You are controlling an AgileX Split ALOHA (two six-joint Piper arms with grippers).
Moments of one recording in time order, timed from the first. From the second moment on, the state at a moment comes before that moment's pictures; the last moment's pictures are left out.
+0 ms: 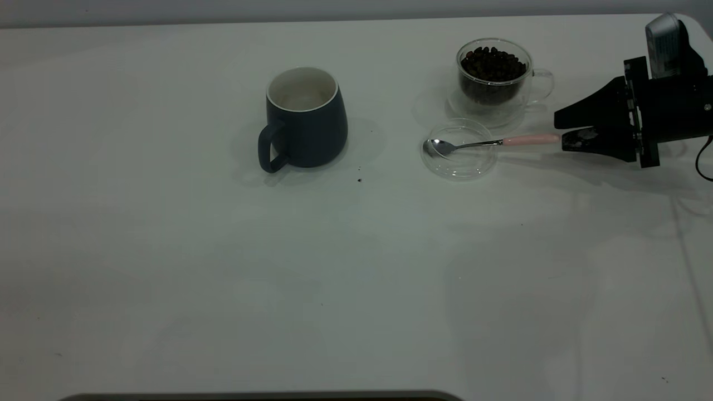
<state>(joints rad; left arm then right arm) -0.03 -0.02 -0.49 0.01 1.13 -0.04 -0.28 2.66 -1.40 1.43 1.10 -1.31</state>
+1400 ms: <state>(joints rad) -0.03 -0.02 -0.49 0.01 1.13 -0.04 -0.17 2.68 -1.40 1.45 1.08 -1.26</state>
